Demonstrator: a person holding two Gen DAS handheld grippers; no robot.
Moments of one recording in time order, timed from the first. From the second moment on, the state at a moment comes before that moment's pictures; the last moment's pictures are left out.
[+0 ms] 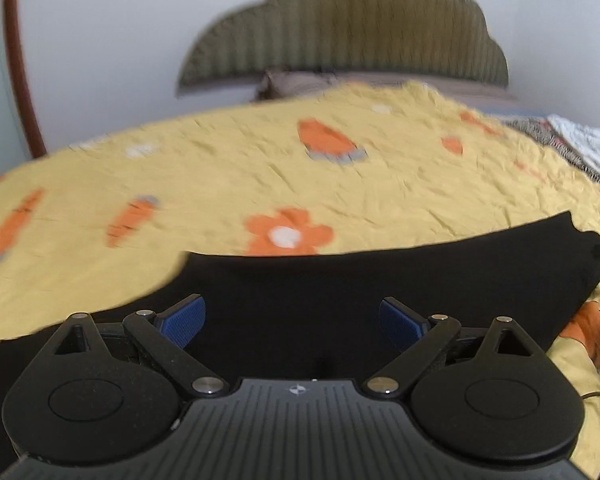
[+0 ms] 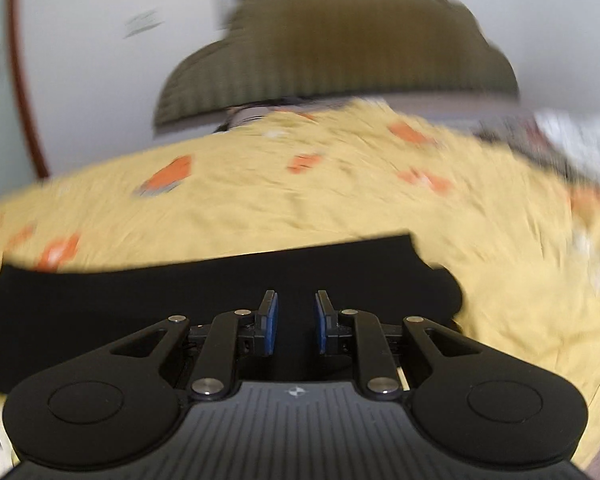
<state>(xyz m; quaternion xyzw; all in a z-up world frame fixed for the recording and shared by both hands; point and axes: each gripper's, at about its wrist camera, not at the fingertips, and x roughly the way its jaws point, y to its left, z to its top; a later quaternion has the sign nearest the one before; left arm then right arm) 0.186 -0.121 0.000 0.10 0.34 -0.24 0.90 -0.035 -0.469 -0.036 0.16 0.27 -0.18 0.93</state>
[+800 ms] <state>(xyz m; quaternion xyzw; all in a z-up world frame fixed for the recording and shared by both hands) 0.170 -0.237 -0.010 0.12 0.34 -0.34 0.87 -0.081 -0.548 -0.115 0.57 0.14 -0.20 0.78</state>
